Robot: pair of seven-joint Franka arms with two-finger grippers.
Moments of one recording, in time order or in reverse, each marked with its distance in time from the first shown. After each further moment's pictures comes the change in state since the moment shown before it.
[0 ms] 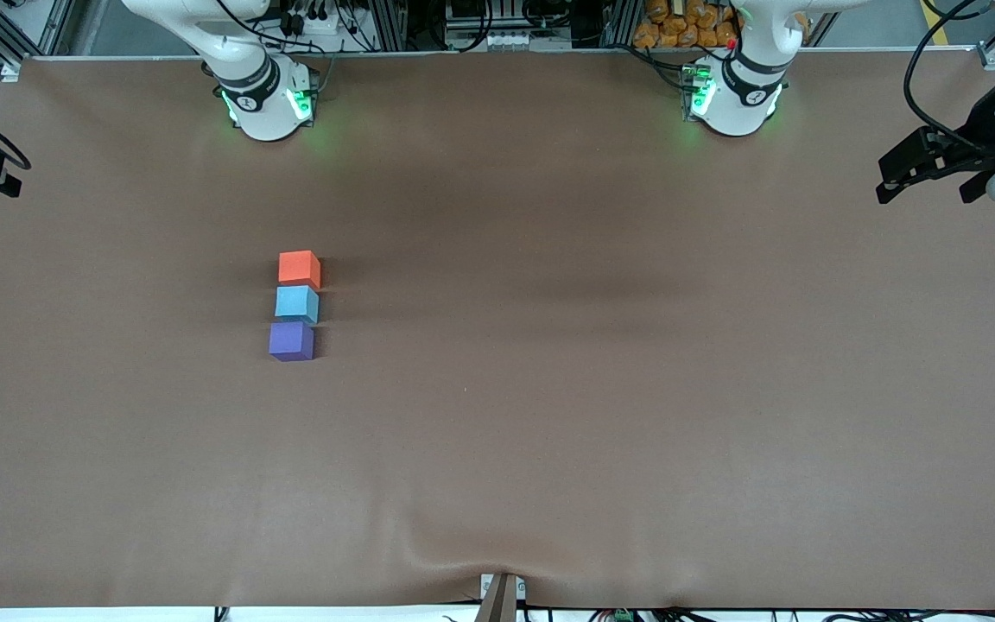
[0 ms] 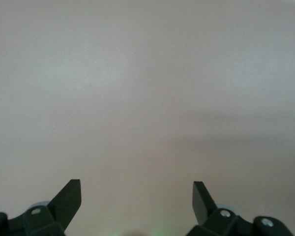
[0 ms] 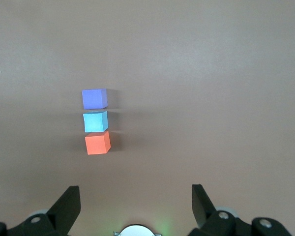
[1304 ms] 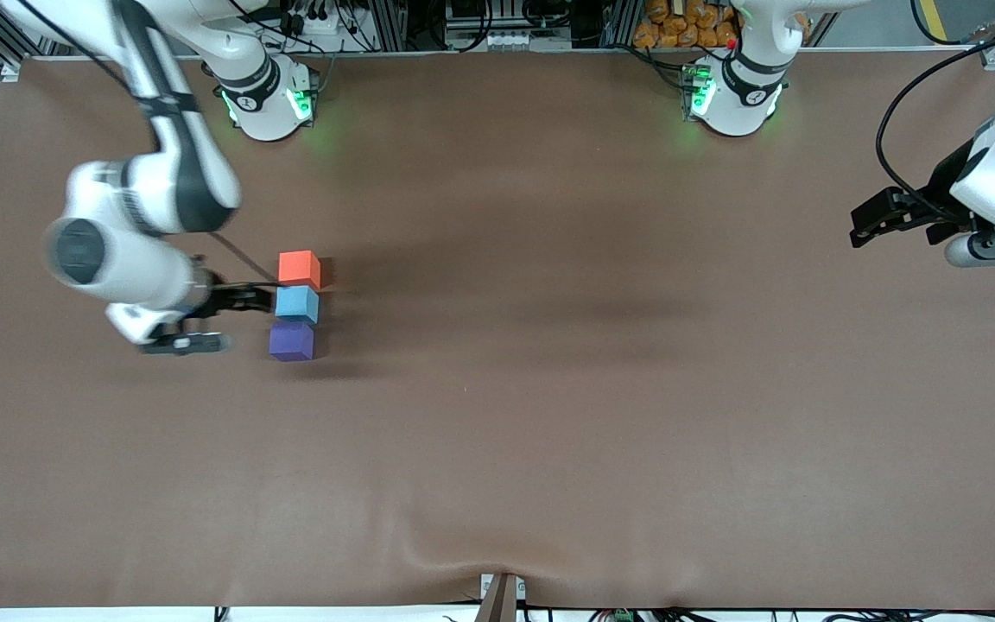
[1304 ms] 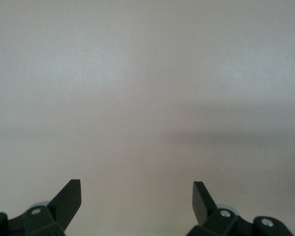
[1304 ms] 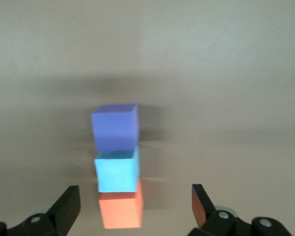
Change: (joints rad) left arm -0.001 0.064 0.002 -0.054 0.000 0.091 -0.037; right arm 0.171 0.216 0.041 -0.465 0.041 0.609 0.167
